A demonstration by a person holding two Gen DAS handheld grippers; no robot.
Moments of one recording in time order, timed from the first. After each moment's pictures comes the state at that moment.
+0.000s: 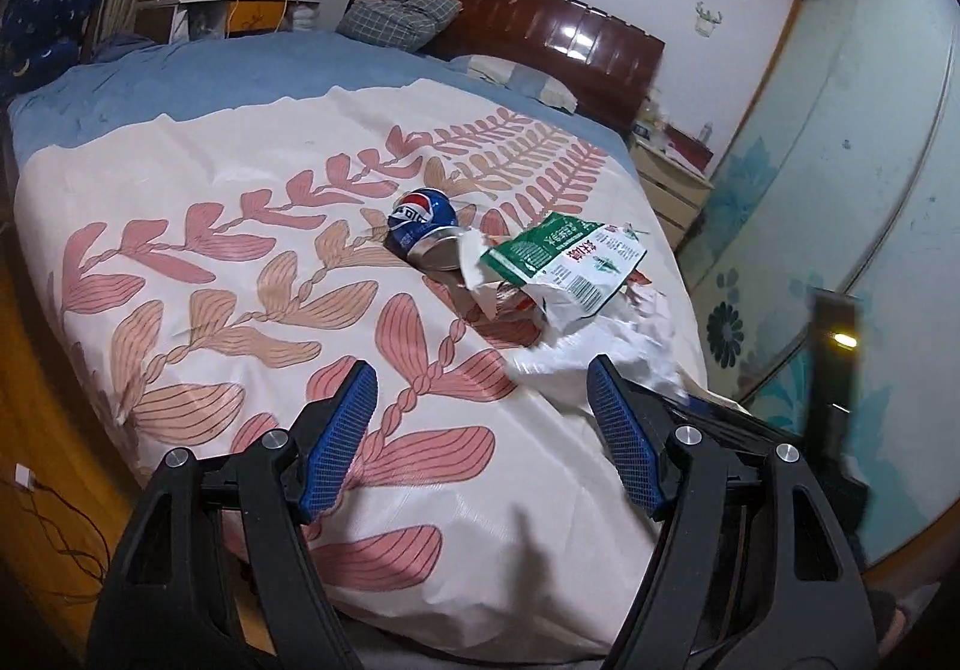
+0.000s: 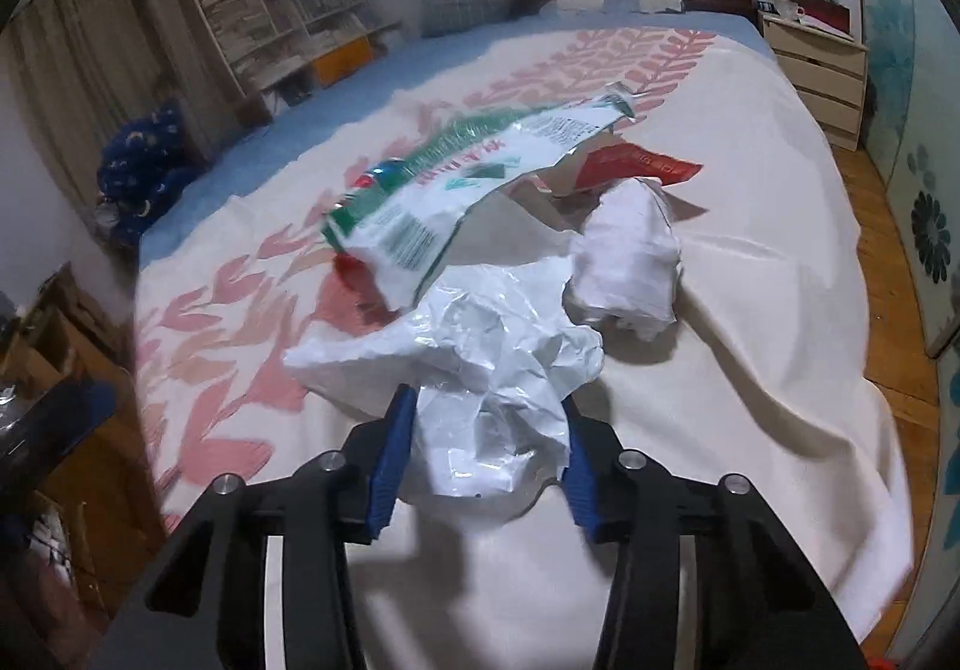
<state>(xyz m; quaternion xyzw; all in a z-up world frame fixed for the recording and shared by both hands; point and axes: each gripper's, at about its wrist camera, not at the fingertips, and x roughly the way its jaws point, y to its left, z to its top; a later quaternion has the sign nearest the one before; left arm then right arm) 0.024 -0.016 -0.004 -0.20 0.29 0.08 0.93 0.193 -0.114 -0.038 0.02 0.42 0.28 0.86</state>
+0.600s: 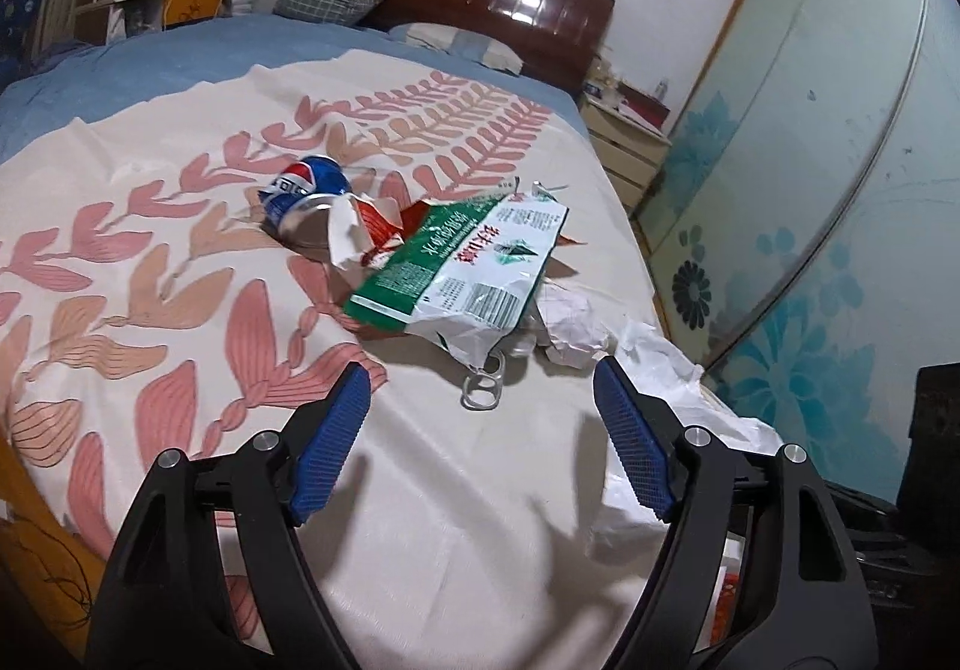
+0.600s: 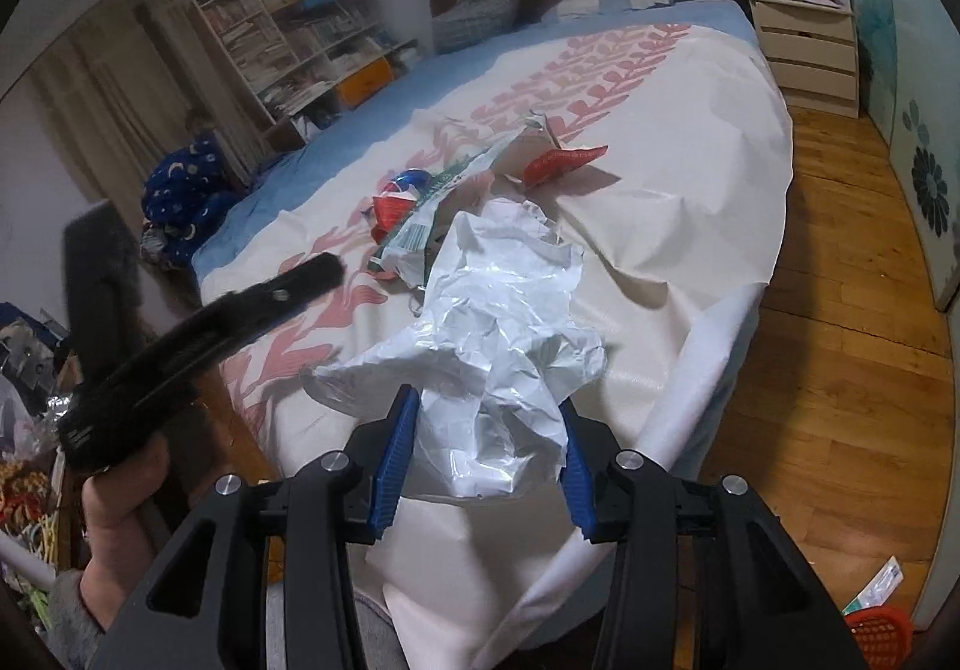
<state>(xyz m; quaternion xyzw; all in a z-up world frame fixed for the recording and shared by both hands) 0.079 -0.065 -0.018 -0.18 0.32 0.02 0.93 0.128 -0.234 -0.003 0.07 0.43 0.31 0.85</state>
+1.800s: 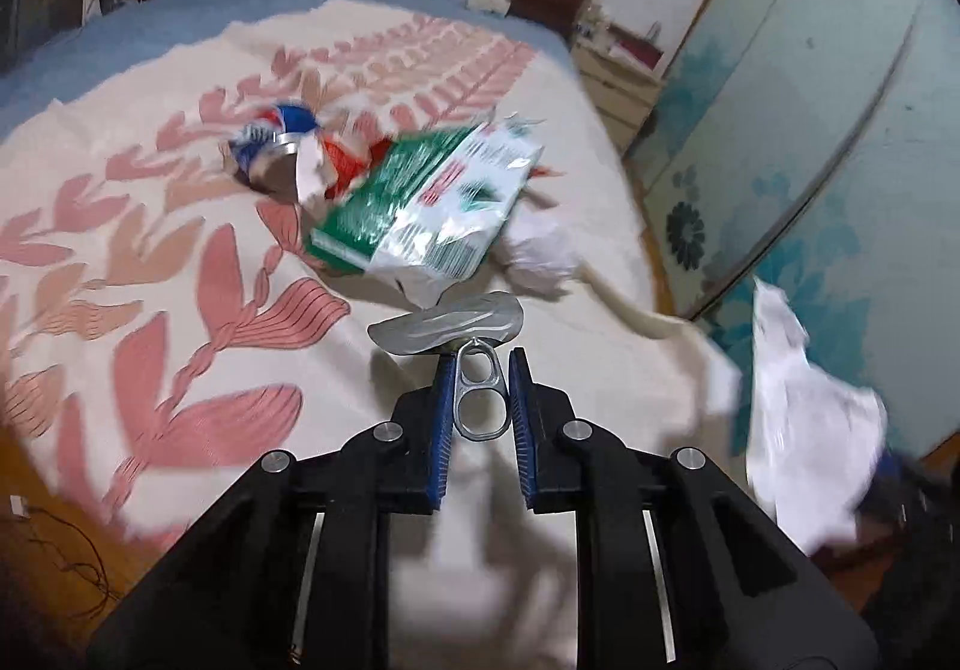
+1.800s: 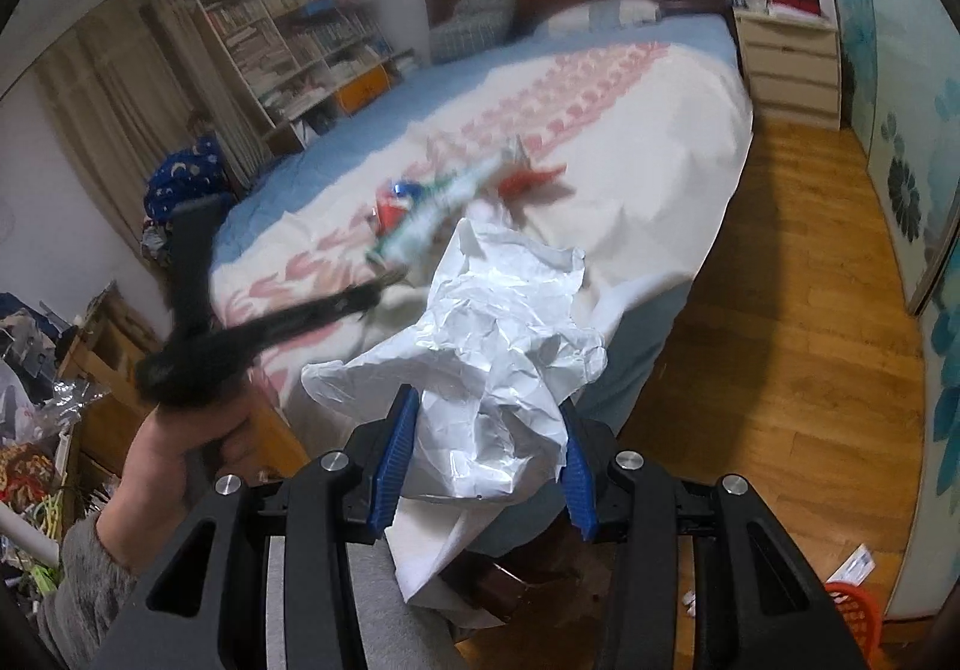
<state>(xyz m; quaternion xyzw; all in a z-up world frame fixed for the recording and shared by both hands) 0.059 -0.090 -0.003 -0.17 0.38 0.00 0.91 0.079 -0.300 0.055 0.06 0.40 0.30 0.86</state>
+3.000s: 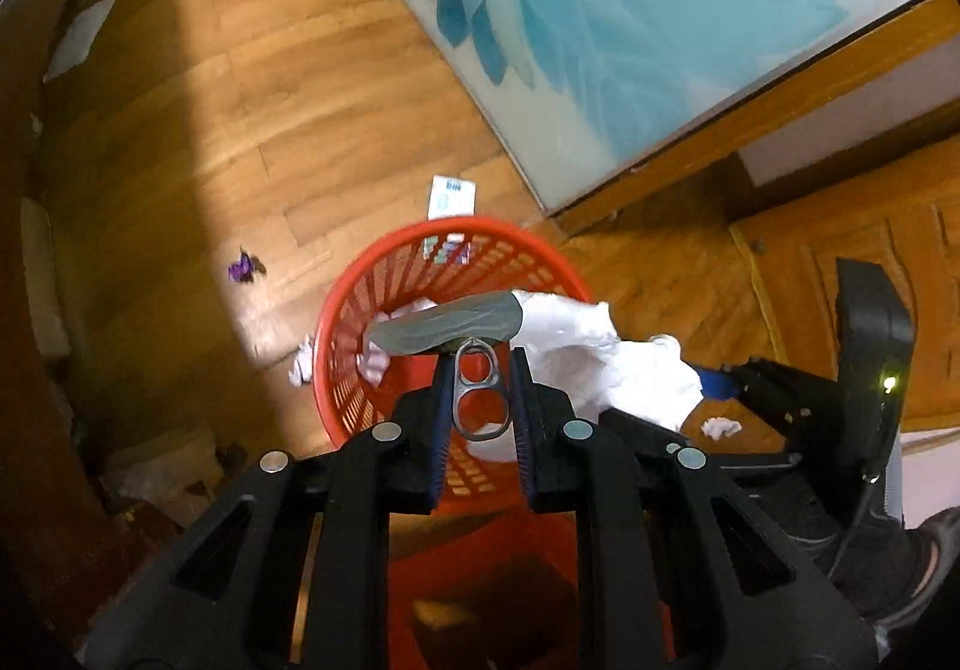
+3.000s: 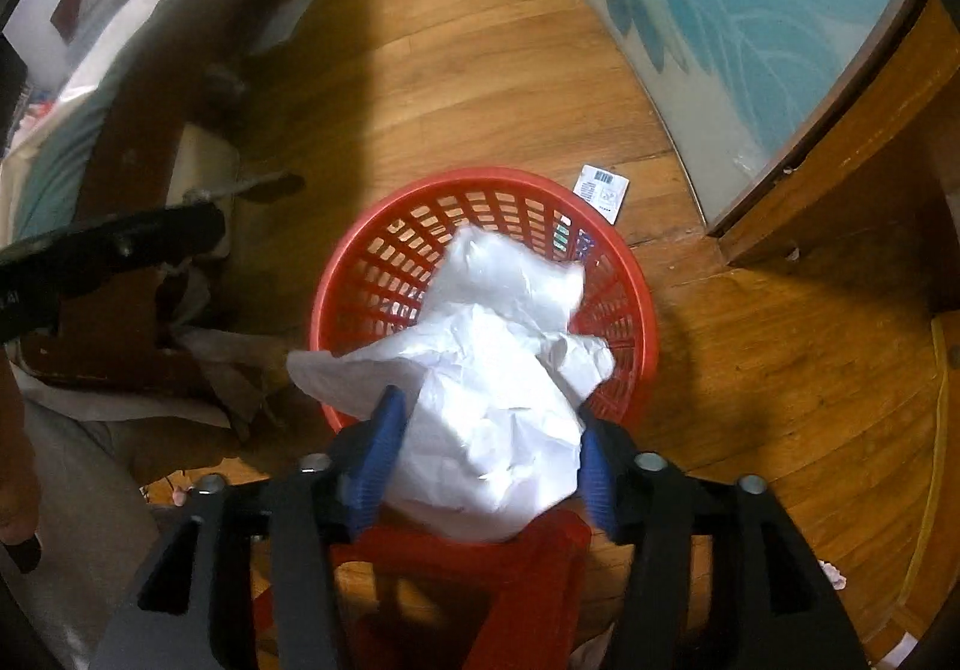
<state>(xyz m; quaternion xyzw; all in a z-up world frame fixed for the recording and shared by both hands) 0.078 -0.549 -0.155 0.04 0.64 -0.32 0.69 -0.052 -0.659 -0.163 0.17 0.63 -0.04 0.76</state>
